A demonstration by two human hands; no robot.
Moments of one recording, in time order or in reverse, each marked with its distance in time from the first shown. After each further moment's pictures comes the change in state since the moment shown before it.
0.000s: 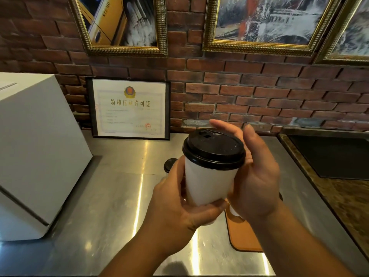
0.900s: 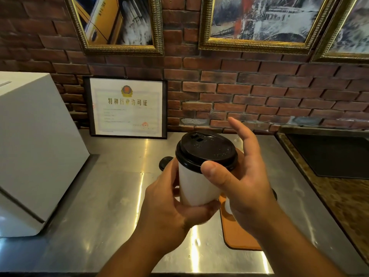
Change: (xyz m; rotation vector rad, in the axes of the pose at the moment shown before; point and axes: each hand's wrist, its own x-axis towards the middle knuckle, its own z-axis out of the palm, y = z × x) left_hand -0.007 -0.011 0.022 0.100 0.097 0.012; right_hand -0.027 -0.001 -0.026 -0.394 0.017 -0.110
